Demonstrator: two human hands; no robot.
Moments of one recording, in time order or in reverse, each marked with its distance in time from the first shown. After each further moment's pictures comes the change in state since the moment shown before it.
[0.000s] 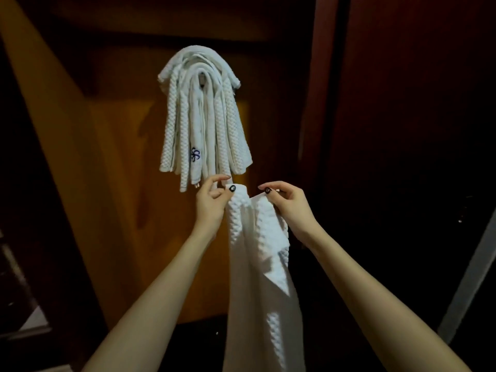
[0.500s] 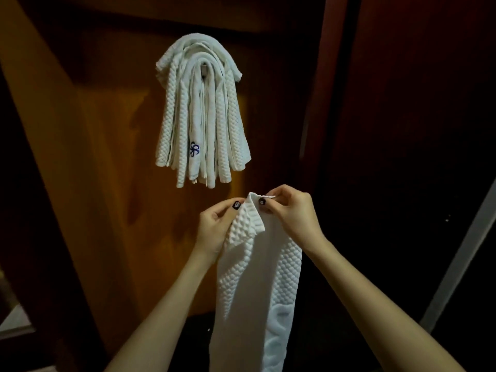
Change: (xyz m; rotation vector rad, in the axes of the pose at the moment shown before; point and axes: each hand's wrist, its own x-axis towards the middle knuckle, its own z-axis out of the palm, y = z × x) left_hand -0.033 -0.020 -0.017 -0.208 -0.162 -0.082; right_hand -0.013 0.000 0.014 -0.348 0.132 -0.093
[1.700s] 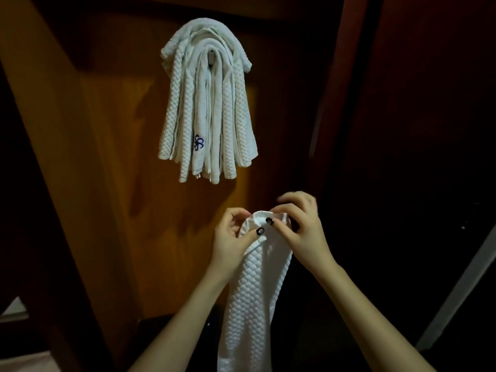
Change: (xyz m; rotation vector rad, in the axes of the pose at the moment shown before) left_hand -0.017 -0.021 0.025 0.136 0.065 0.039; right_hand -0.019 0.026 -0.006 -0.261 -0.038 -0.329
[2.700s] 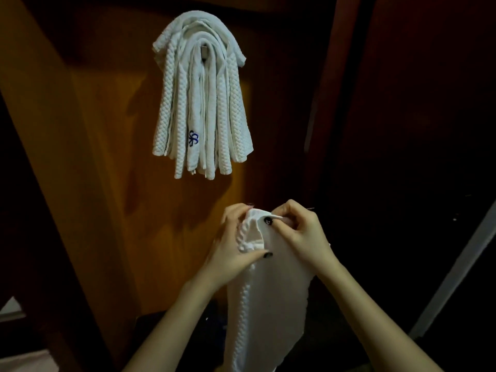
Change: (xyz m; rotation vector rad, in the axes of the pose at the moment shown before) left_hand -0.015 0.005 -0.014 0.330 -0.219 0.277; right_hand -0.006 -0.010 -0.010 0.269 -0.102 0.139
